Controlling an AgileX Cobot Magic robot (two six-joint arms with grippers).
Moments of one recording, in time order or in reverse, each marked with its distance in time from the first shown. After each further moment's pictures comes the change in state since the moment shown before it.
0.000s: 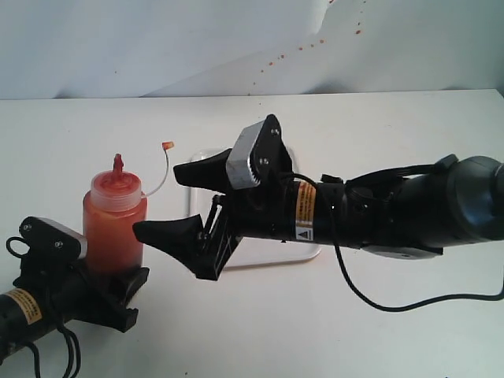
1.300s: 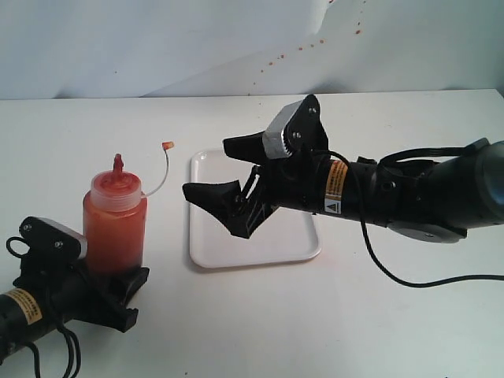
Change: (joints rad) left arm 0.000 0.000 0.000 0.000 0.000 0.000; right arm -0.128 -0.004 0.000 0.043 0.067 -0.049
